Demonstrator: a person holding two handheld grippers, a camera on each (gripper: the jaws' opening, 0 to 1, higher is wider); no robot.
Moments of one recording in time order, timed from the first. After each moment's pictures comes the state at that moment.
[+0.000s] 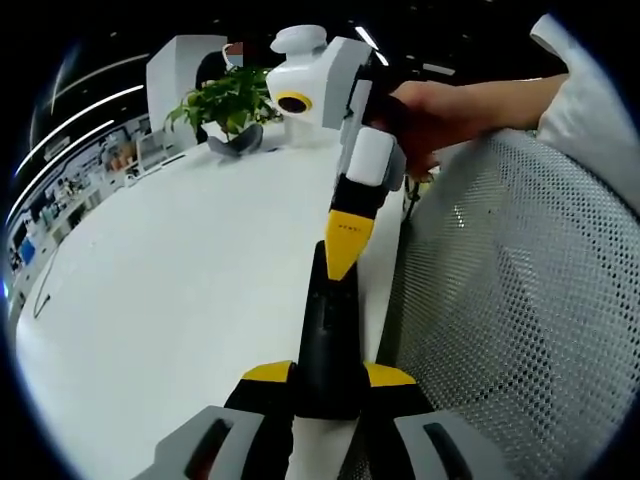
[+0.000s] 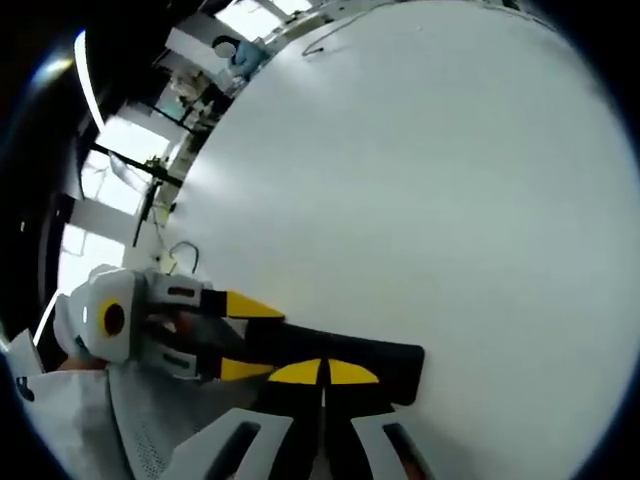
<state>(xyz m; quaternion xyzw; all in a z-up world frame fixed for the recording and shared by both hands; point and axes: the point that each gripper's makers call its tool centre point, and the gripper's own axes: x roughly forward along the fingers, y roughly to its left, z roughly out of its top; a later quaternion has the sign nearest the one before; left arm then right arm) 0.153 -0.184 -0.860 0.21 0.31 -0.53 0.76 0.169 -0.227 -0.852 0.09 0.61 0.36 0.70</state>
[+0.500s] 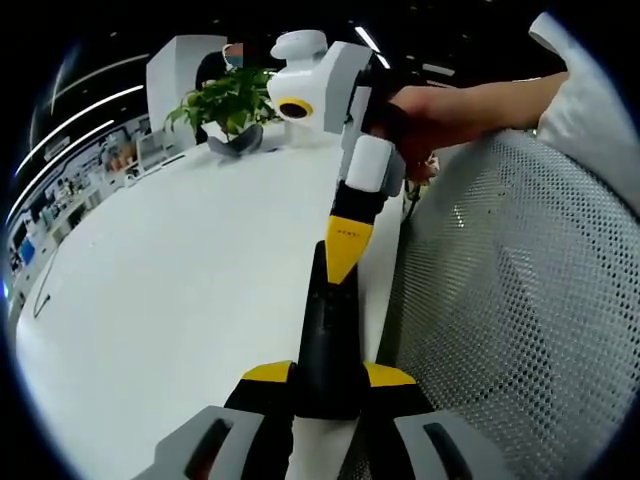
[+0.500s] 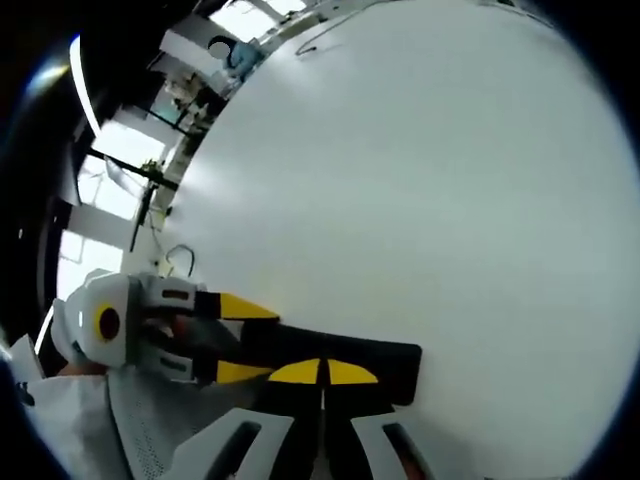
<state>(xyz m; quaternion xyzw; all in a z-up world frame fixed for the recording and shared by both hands) 0.153 -0.184 -0.860 0.21 0.31 -0.53 0.76 0.171 -0.230 -0.854 0.12 0.61 0.34 0.70</state>
